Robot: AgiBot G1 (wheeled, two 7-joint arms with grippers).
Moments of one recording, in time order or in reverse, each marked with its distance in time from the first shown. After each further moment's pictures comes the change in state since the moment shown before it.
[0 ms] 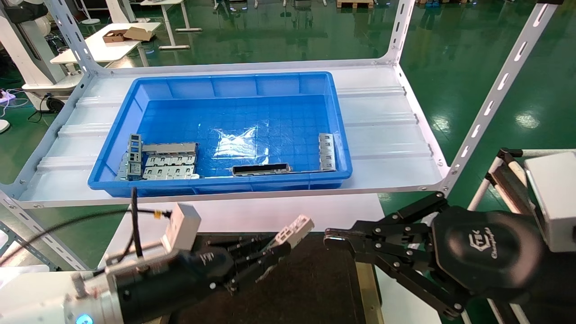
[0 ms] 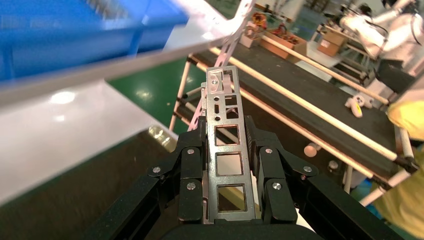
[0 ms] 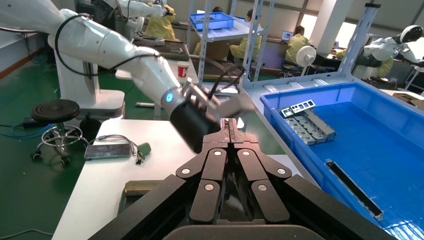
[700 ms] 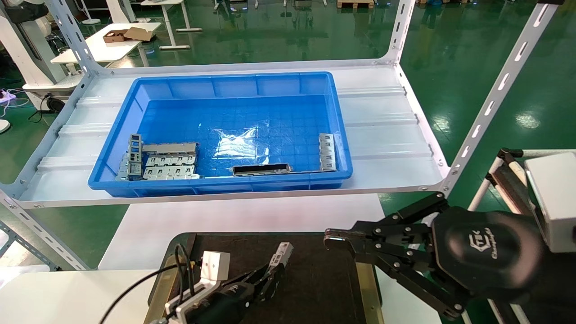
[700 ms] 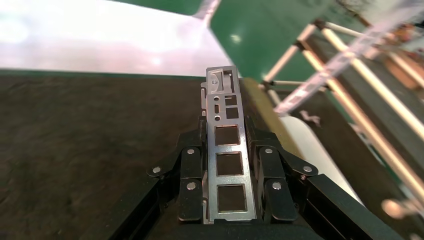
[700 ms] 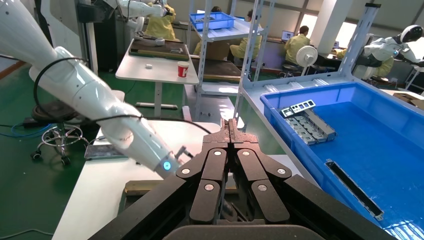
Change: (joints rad) left arm 0.201 0.259 0.090 0.023 0.021 -0.623 0.014; right arm 0.000 0.001 -0.001 0.000 0.001 0.001 -0.001
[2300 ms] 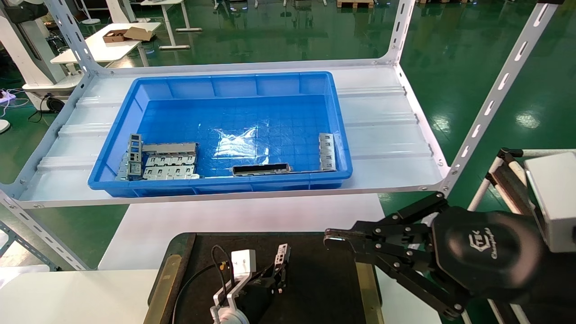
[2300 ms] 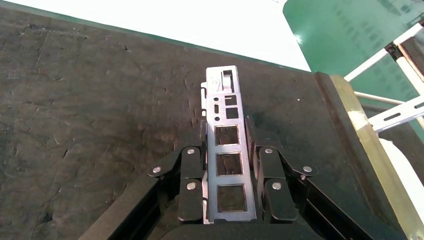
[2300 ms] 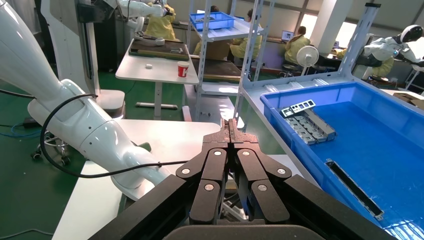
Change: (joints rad) left arm -0.073 0.379 -0.017 0.431 0.097 -0.197 -0.034; right arm 0.001 0.001 -0.003 0.000 0.002 0.001 -0.001
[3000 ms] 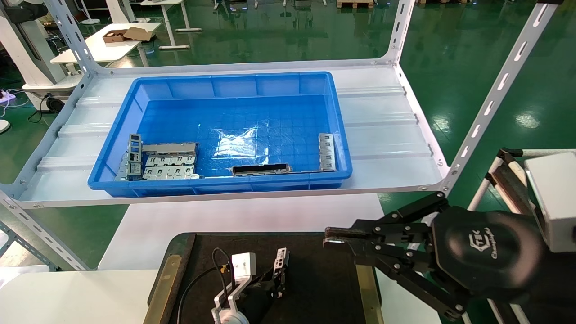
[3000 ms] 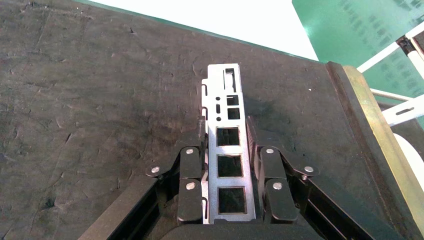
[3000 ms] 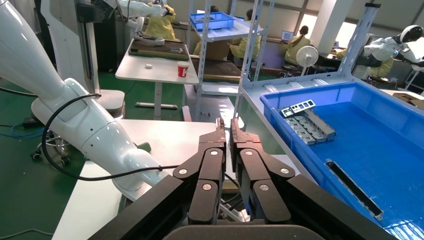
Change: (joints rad) left arm -0.027 0.007 0.065 0.043 0.008 -0.017 -0.082; right arm 0.000 0.000 -0.001 0.000 0.001 0.000 -0.001
